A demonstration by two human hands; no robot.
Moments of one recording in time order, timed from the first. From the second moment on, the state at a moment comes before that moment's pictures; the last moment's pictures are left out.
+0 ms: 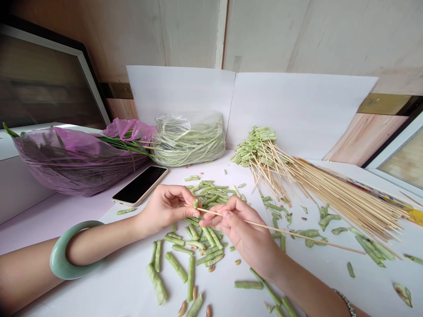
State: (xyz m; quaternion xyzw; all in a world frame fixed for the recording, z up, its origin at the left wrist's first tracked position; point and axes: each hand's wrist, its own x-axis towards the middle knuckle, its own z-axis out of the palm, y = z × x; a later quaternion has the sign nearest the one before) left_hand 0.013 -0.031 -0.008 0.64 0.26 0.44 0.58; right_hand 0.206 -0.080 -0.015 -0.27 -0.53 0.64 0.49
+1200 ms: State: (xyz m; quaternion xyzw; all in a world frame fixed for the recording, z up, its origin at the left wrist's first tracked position) left_hand 0.014 -0.032 -0.008 0.71 0.28 0.36 0.53; right_hand 0.211 -0.073 -0.021 -0.31 -0.59 0.58 0.47
